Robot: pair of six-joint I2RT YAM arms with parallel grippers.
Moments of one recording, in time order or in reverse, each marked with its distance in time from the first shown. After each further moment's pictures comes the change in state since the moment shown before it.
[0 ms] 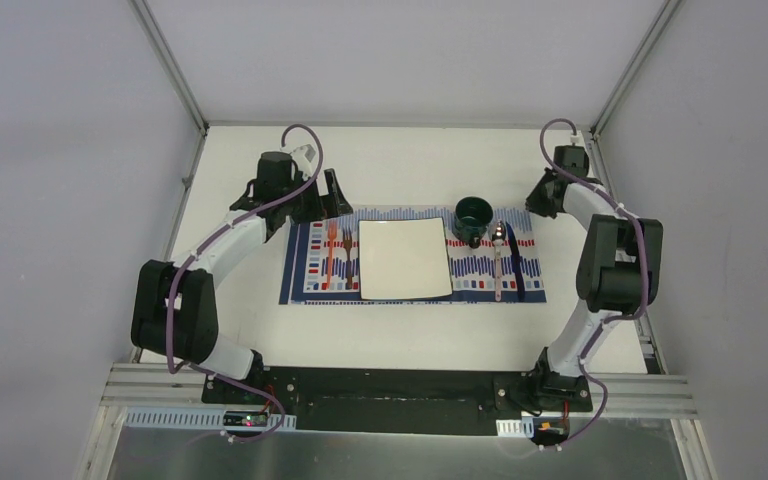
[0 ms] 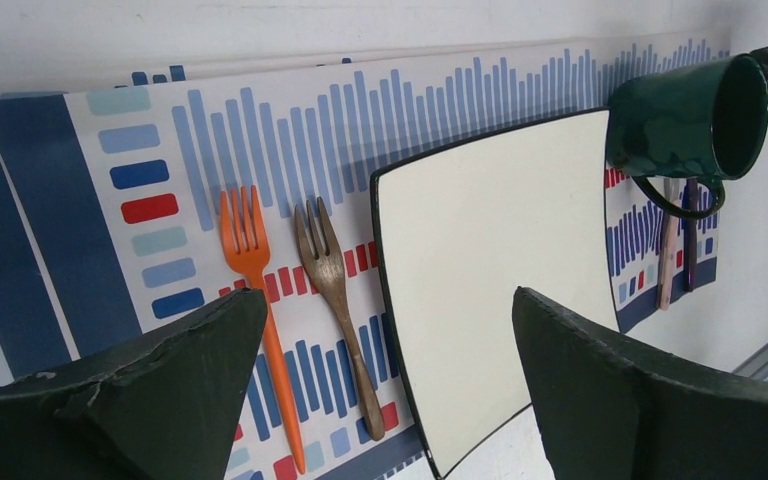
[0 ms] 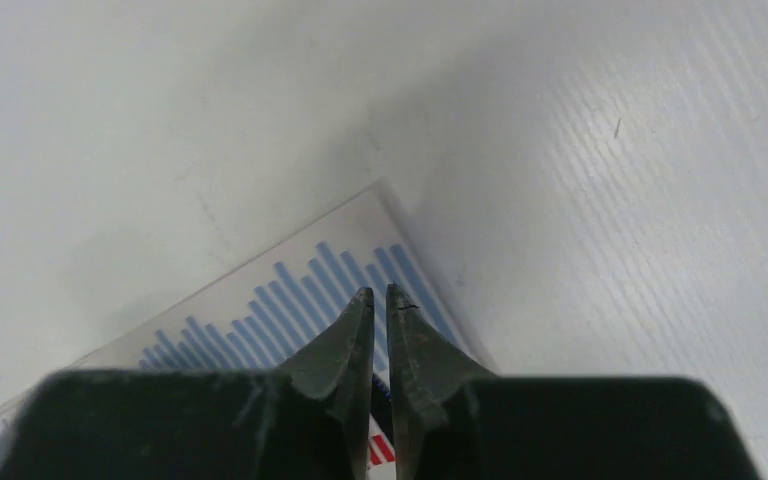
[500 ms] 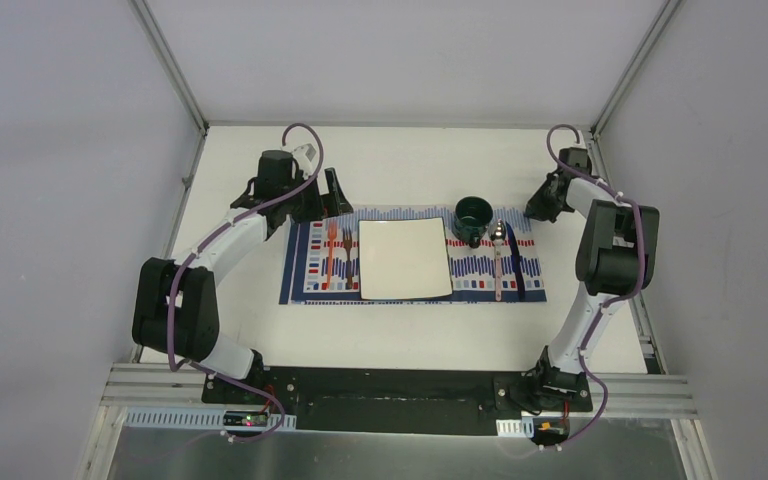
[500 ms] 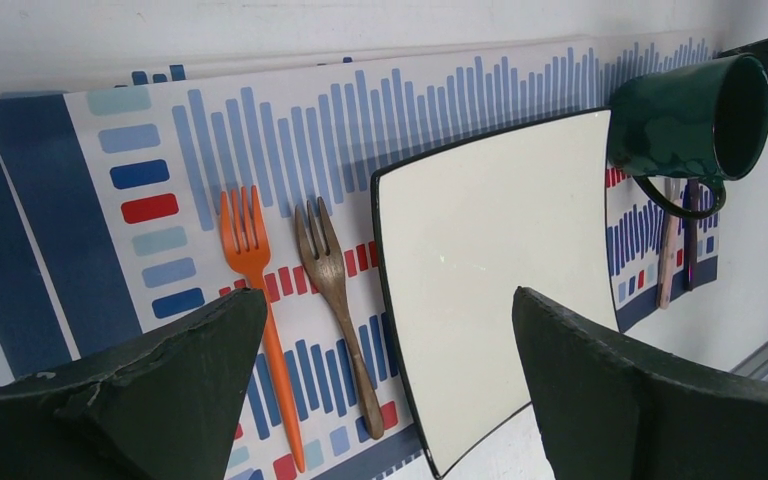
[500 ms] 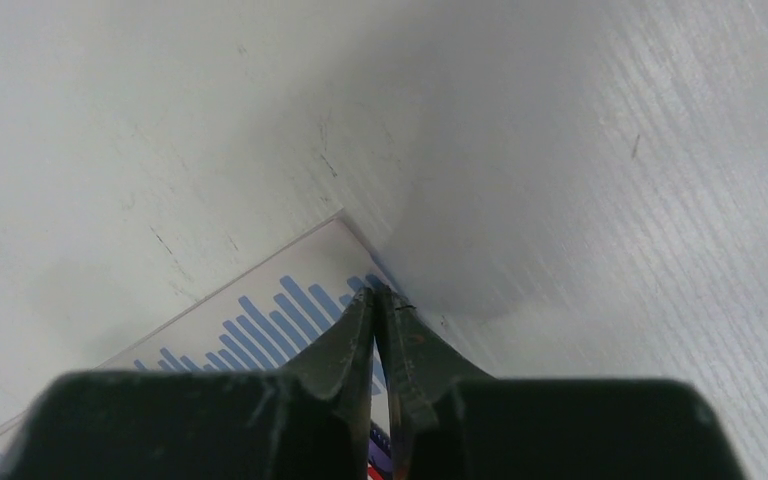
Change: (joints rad) left arm 0.000 0.017 0.016 -0.016 0.000 0.002; right arm -0.084 0.172 0.084 -0.061 -0.124 0.039
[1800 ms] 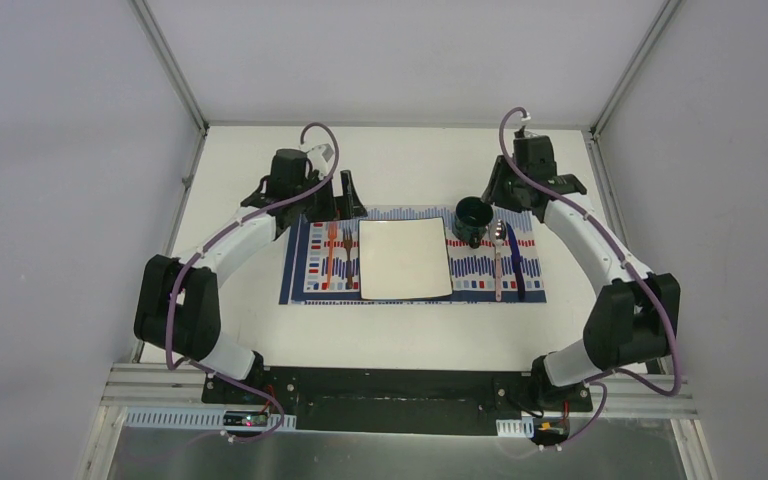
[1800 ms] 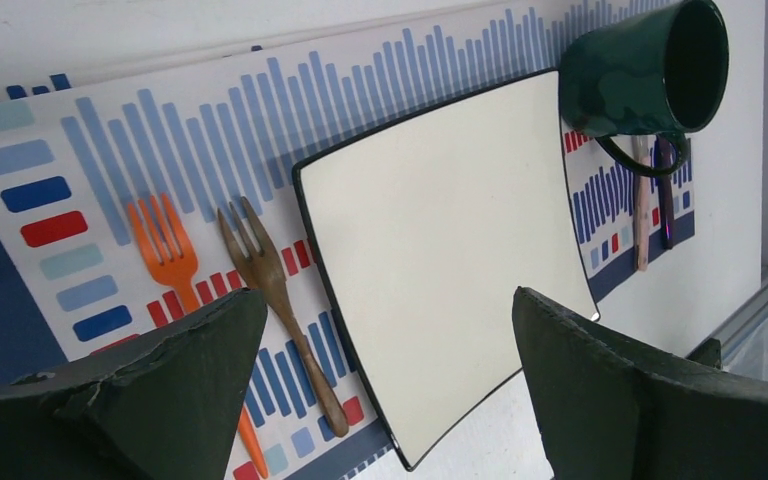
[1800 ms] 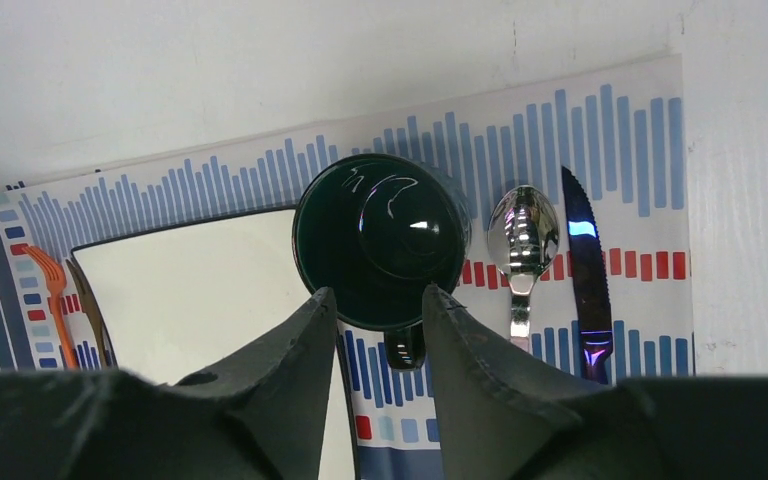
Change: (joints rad) left arm -0.066 0.013 0.035 -0.006 0.024 0.013; right arm 0.377 -0.462 -0.075 -0.144 0.106 -0.108
